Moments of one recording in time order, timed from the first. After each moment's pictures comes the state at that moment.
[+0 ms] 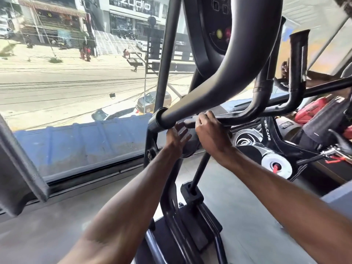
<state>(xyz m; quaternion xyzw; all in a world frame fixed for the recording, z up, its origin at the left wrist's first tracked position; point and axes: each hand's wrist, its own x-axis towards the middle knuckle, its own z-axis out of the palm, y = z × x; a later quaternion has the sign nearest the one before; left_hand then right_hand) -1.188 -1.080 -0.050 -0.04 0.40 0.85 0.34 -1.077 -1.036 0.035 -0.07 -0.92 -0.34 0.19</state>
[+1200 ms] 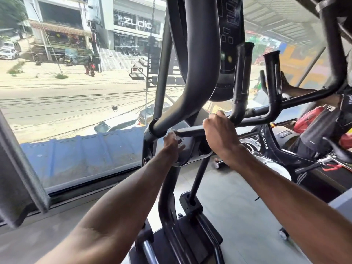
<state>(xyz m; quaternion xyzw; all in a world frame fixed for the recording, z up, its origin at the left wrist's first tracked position) -1.159 -1.089 -0.004 -0.06 0.51 0.80 0.31 -1.029 -1.046 0.106 -0.18 -0.93 -0.23 0.21</state>
